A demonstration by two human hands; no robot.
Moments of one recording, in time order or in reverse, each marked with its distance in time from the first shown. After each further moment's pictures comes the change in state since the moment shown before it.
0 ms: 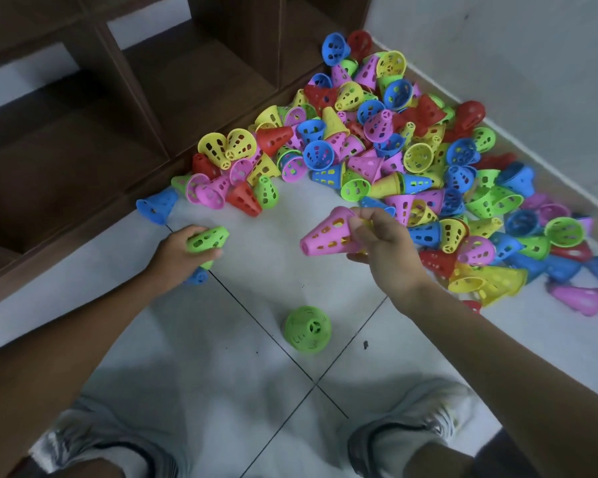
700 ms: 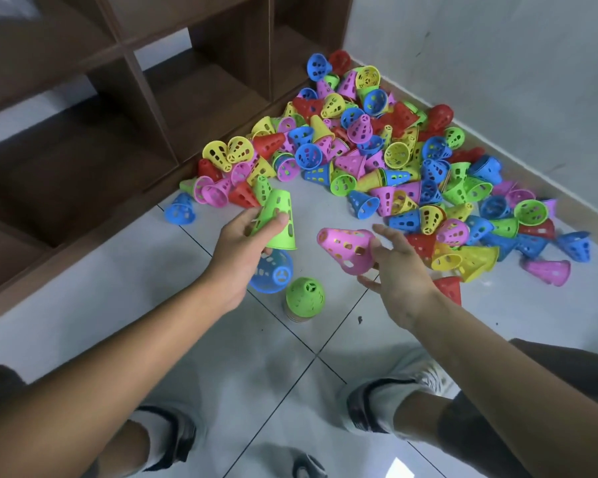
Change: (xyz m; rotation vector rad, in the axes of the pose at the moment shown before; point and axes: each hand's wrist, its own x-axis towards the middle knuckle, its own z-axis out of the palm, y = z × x) left_hand -0.138 0.158 0.056 -0.651 -0.062 0.029; right_hand -0.092 -0.003 -0.010 0.246 0.235 0.238
